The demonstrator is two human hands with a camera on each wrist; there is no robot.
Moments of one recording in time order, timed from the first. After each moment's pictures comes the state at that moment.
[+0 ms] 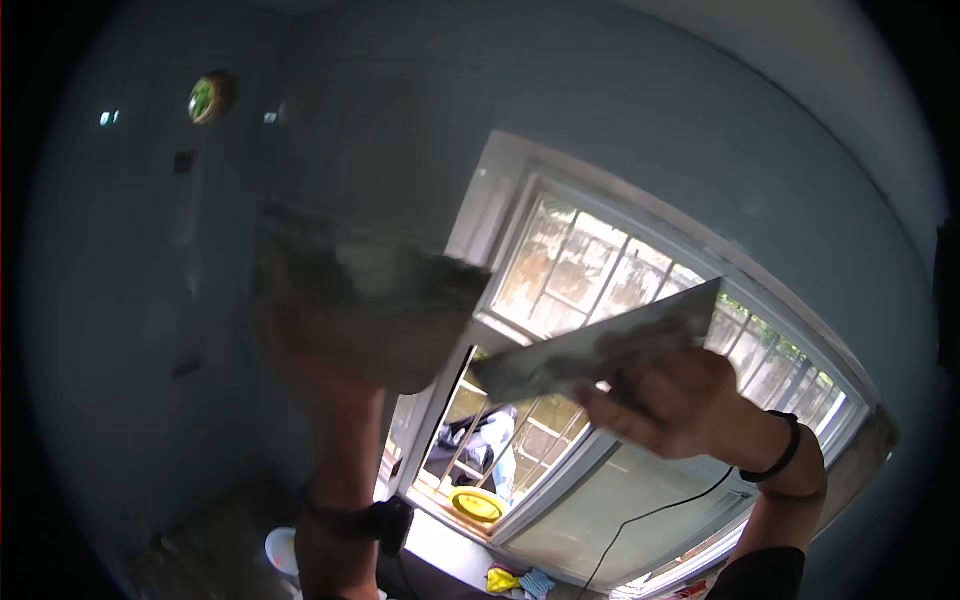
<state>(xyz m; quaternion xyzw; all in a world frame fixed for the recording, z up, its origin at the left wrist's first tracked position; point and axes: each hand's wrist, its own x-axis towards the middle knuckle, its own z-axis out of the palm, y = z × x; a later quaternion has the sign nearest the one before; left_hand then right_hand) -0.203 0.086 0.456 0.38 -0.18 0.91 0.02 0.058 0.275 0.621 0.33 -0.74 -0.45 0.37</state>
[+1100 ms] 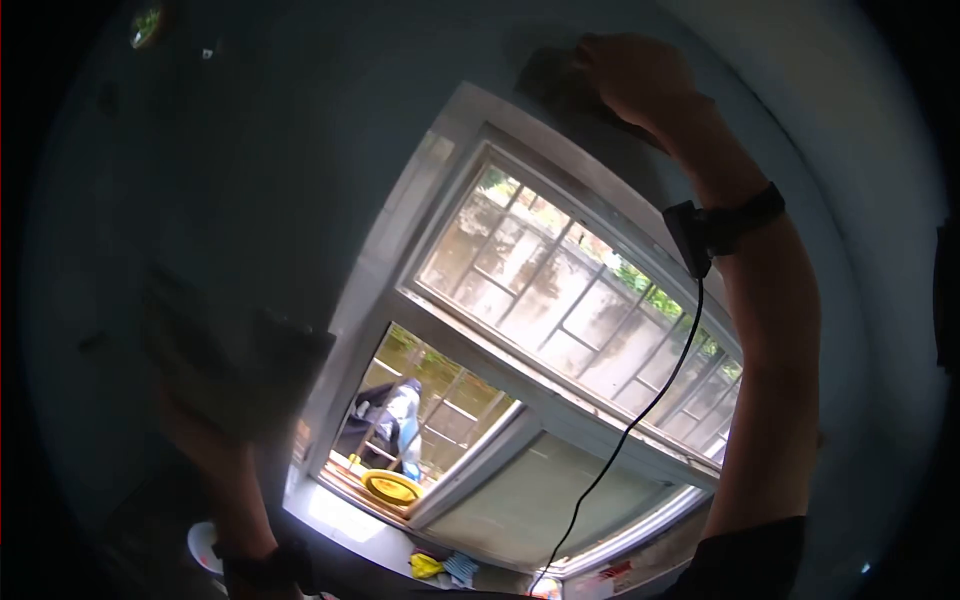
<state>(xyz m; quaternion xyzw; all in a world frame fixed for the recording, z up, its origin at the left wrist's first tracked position) -0.249 0.071 0.308 0.13 0.58 0.63 -0.50 -0.139 0.292 0.821 -0.04 -0.72 -0.61 0.33</state>
